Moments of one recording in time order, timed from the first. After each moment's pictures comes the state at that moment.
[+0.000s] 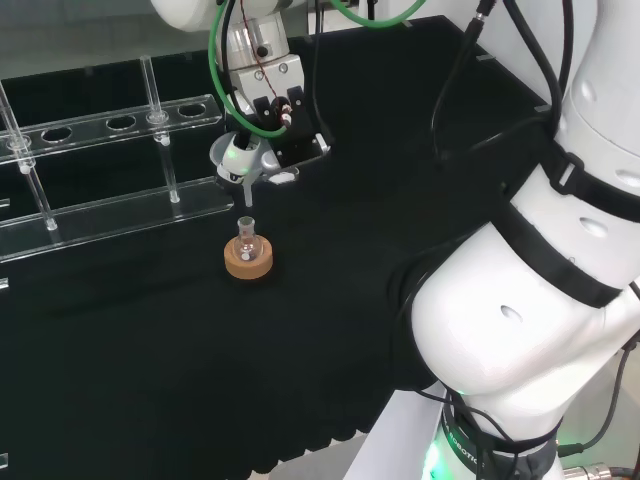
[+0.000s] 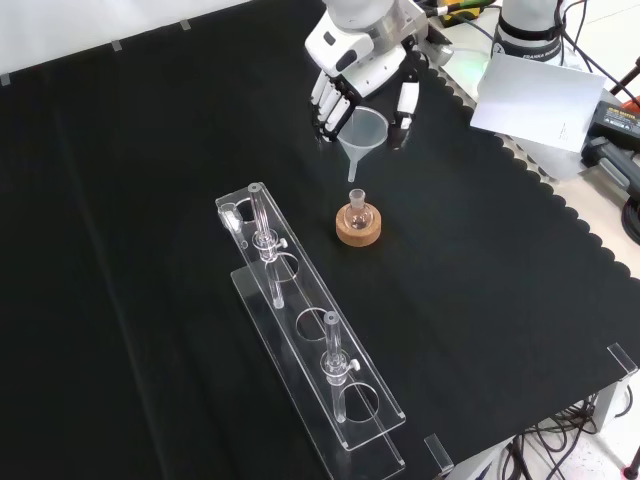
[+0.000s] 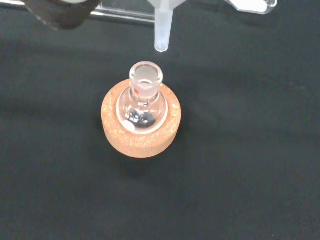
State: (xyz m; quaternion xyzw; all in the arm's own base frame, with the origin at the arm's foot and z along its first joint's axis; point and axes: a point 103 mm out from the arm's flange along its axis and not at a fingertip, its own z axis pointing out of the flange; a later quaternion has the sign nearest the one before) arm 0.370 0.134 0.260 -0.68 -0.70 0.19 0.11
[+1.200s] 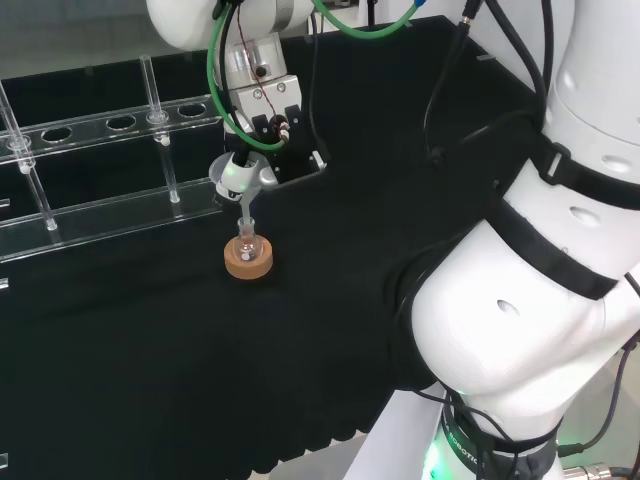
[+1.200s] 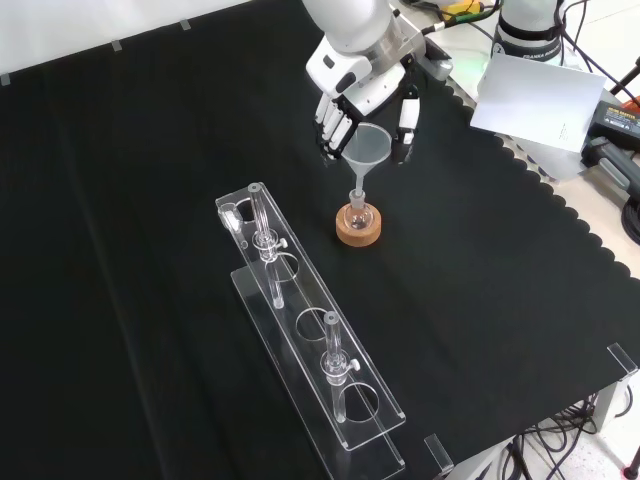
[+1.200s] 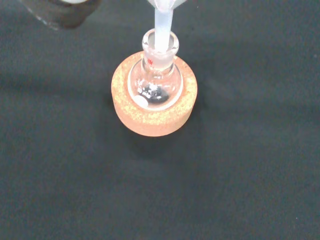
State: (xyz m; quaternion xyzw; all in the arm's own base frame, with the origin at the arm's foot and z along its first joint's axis) arm 0.369 0.139 0.233 -0.67 -0.70 0.20 0.14
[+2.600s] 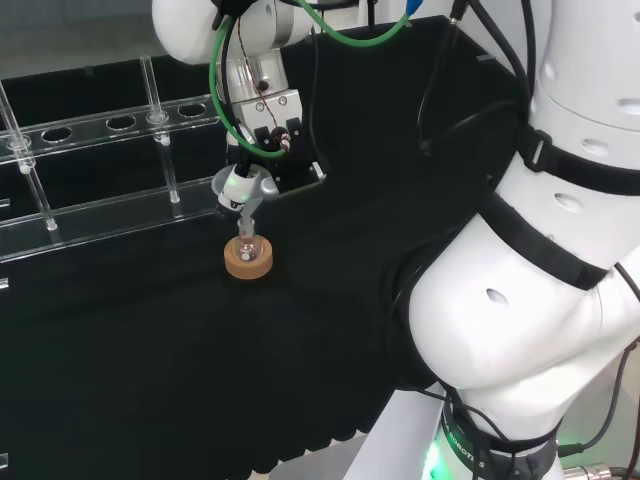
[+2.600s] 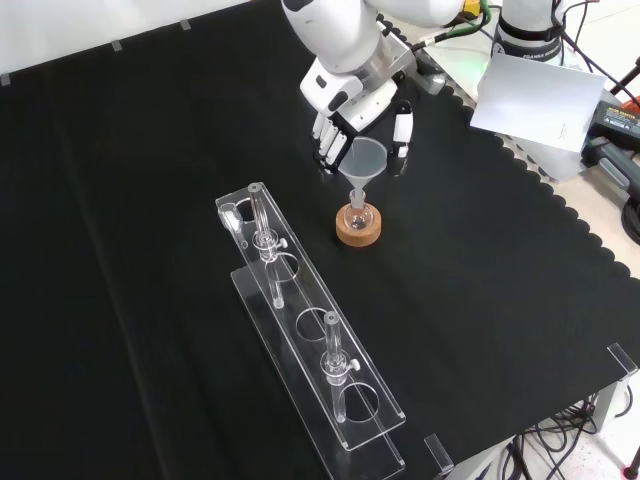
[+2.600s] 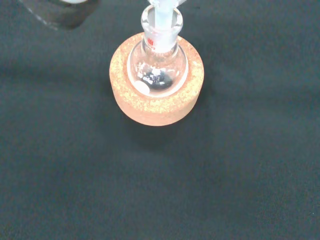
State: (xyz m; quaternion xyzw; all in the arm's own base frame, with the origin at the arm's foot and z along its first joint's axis) arm 0.376 0.136 0.208 -0.67 -0.70 0.20 0.16
